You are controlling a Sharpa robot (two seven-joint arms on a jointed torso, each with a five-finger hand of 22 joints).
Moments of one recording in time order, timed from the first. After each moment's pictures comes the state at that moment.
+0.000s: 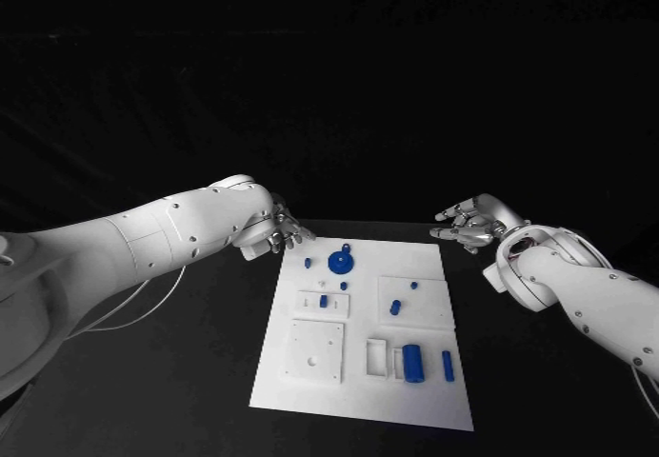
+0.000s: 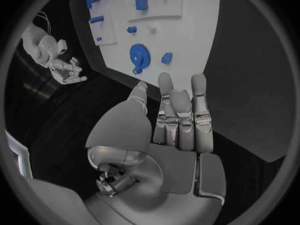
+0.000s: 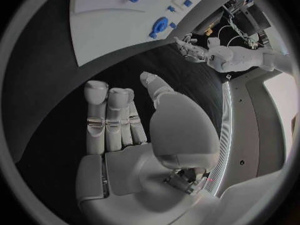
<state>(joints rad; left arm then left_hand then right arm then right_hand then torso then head) 1.39 -0.48 -0.15 0.94 -0.87 0.02 -0.53 1.15 -0.04 -0.07 0.11 0.25 1.13 0.05 0.08 0.21 1.47 -0.05 0.48 0.30 1.33 -0.11 1.25 0.38 0.02 1.28 -0.13 0.28 1.31 0.94 -0.72 0.42 1.27 -1.31 -0.33 -0.17 1.29 -0.17 0.20 -0.01 0.46 1.03 0.11 0.07 0.06 1.08 0.01 0.96 0.86 1.41 -0.06 0.91 0.90 0.09 1.47 -0.09 0.61 1.31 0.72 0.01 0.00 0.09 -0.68</state>
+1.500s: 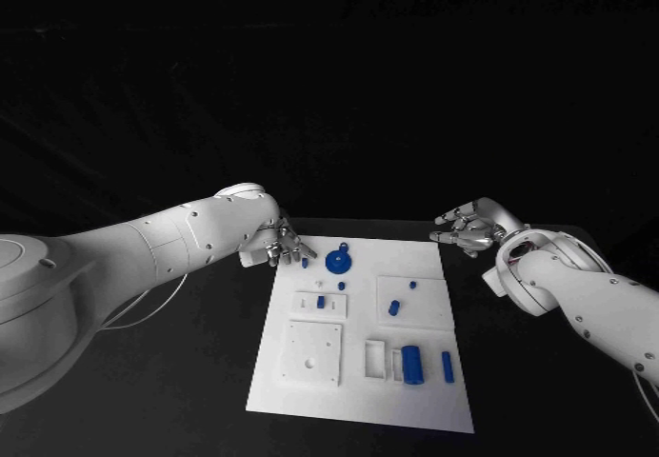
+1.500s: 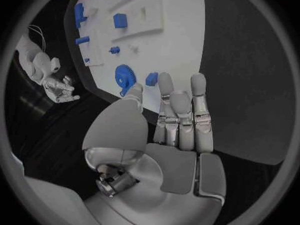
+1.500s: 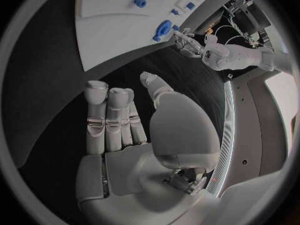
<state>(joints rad) 1.38 -0.43 -0.18 0.84 -0.93 0.19 -0.51 1.12 -0.09 -0.03 0.20 0.22 1.08 0.02 0.28 0.58 1.46 -0.04 0.49 0.31 1.31 -0.11 1.28 0.37 0.02 1.28 -0.13 0.29 1.31 0.94 -0.71 0.42 1.27 -1.31 -0.33 -0.17 1.29 -0.17 0.20 -0.01 0.47 1.03 0.11 0.07 0.06 1.08 0.01 0.96 0.86 1.41 -0.06 0.91 0.90 0.09 1.47 -0.09 0.61 1.31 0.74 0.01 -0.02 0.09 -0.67</state>
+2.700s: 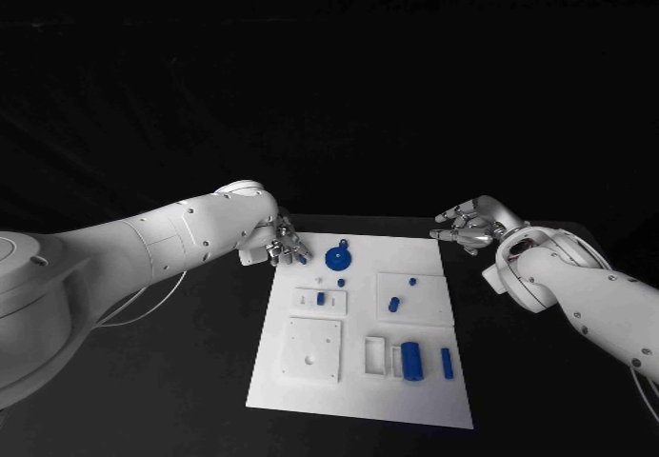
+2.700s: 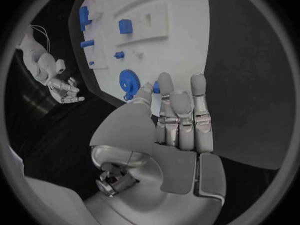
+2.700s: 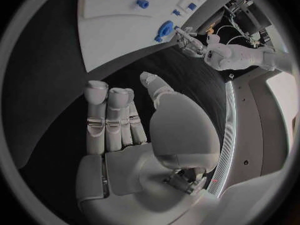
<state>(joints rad) 1.38 -0.44 -0.18 0.87 -0.91 0.21 -0.50 1.22 0.09 -0.08 0.03 0.34 1.07 0.01 0.27 0.65 1.46 -0.05 0.49 0.31 1.31 -0.12 1.28 0.37 0.02 1.27 -0.13 0.29 1.31 0.94 -0.71 0.42 1.26 -1.31 -0.32 -0.18 1.29 -0.17 0.20 -0.01 0.47 1.03 0.11 0.07 0.06 1.08 0.01 0.96 0.86 1.41 -0.06 0.91 0.90 0.09 1.47 -0.09 0.61 1.31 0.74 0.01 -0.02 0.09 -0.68</state>
